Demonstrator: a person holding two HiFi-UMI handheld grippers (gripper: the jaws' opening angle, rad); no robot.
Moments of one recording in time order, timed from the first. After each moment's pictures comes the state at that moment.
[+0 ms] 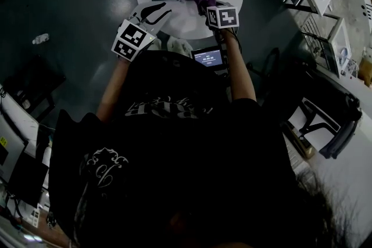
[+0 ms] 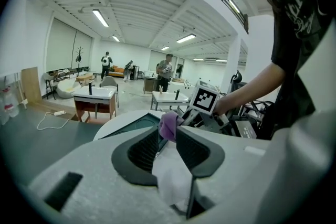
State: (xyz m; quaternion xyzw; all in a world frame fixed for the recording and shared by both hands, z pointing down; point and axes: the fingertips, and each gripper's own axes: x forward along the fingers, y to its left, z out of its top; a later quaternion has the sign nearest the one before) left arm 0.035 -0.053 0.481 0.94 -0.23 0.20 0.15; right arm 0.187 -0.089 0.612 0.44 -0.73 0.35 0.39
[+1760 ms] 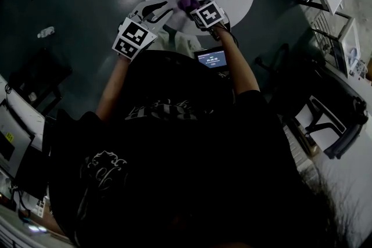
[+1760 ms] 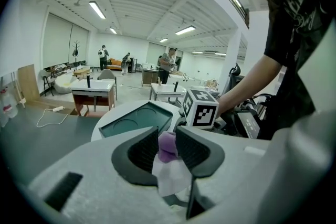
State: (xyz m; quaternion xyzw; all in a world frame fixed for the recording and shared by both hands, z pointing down) left arm 0.016 -0.049 0.509 0.93 -0.22 0.25 0.16; right arm 0.095 -0.049 0.673 0.26 -0.78 0.32 0.48
